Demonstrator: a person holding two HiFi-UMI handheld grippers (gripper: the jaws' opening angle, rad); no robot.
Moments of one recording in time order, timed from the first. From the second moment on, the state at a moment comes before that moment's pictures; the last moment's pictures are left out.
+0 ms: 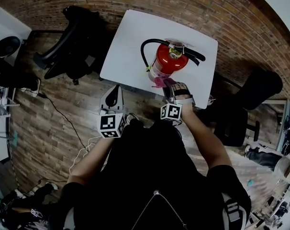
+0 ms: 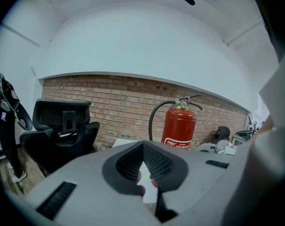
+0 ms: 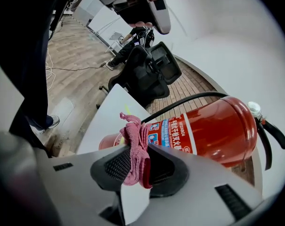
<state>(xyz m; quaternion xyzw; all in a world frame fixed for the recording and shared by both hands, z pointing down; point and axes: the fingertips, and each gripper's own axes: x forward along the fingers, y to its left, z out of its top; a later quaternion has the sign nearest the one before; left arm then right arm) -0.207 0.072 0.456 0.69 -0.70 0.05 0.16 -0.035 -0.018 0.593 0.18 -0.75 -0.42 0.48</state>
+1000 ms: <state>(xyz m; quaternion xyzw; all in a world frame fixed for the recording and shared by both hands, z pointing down) -0.197 0.082 0.442 0.71 -0.69 0.03 0.14 -0.038 -0.013 0.504 0.23 -0.73 -0.46 0.45</state>
